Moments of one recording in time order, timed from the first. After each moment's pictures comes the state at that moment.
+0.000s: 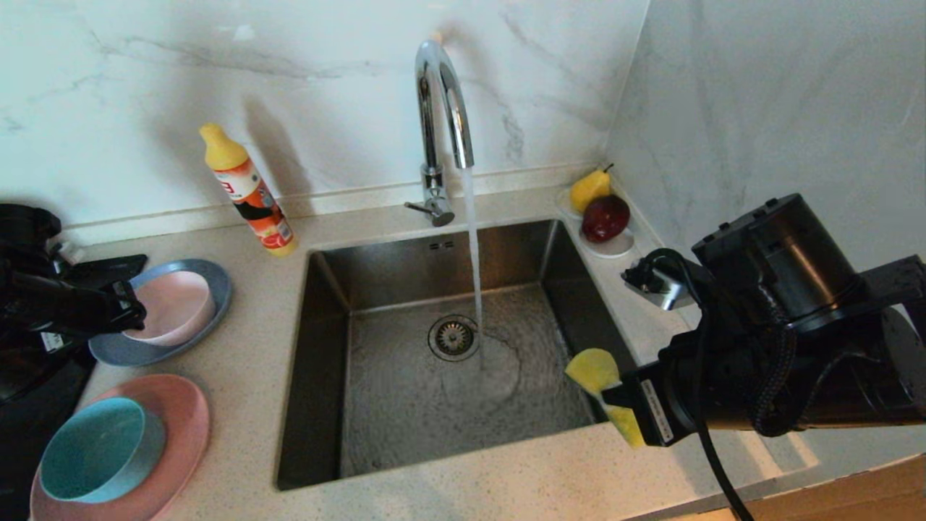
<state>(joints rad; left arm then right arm) 0.50 2.04 -1.51 0.29 -0.18 -0.21 0.70 1.56 -1.16 0.35 -0.05 0.30</state>
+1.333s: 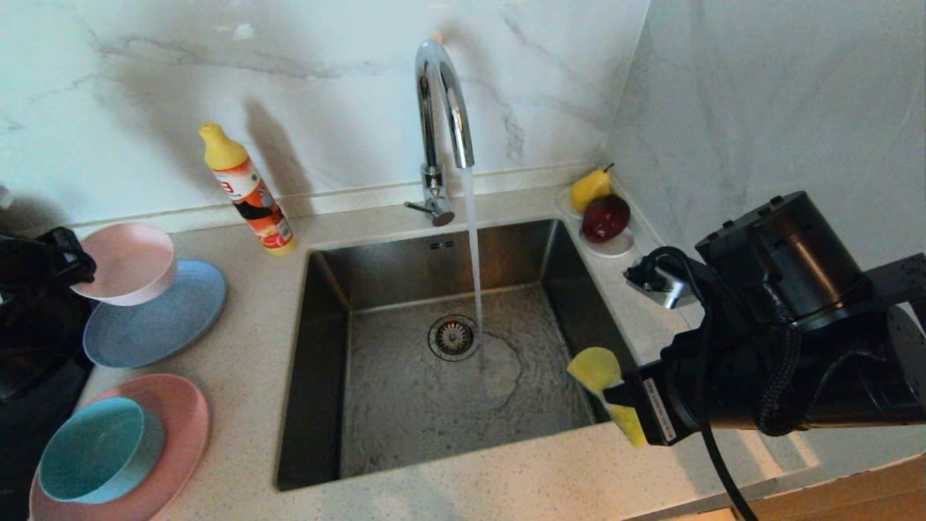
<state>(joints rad) 0.53 1.87 -1.59 0.33 -0.18 -0.23 0.70 1.56 -1.16 0.35 -0.05 0.30</state>
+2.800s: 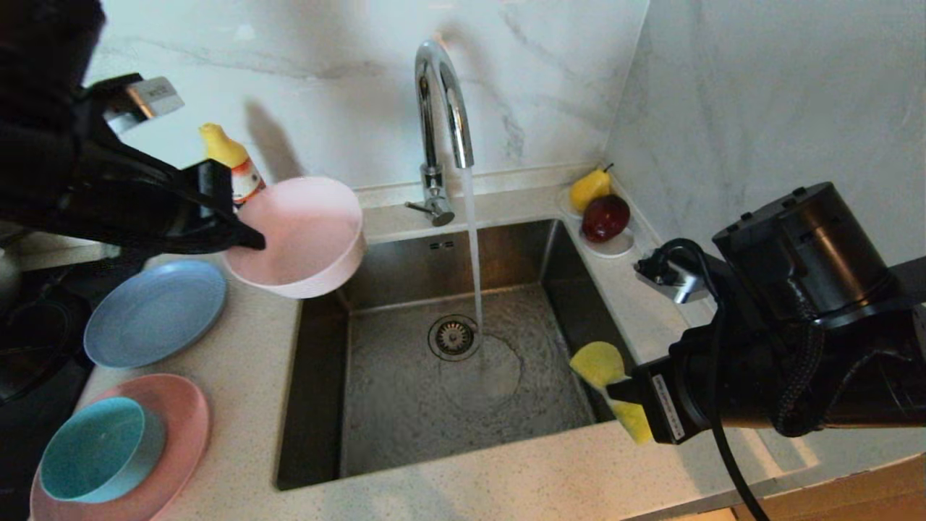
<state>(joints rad) -0.28 1.58 -1.68 0.75 -0.01 -0.38 0.70 1.53 -1.16 0.34 -0.05 0.30</state>
